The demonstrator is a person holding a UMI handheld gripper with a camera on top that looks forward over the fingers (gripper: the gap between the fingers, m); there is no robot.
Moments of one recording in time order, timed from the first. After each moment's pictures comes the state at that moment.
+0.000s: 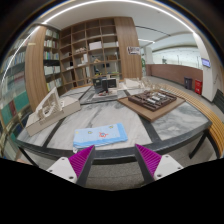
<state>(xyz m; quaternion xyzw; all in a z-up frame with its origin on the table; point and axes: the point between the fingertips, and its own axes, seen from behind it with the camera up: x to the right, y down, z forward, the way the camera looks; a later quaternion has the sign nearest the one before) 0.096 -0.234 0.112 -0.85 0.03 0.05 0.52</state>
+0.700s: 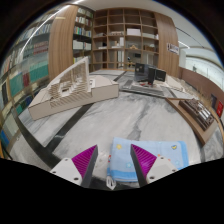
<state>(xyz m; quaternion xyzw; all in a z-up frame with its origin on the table) -0.114 -0.067 0.031 -0.87 -0.15 0.07 0.46</state>
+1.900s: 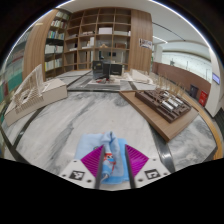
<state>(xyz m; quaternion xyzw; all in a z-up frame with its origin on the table) 0.104 -0.026 0.025 -0.88 -0.04 -0.01 0.47</state>
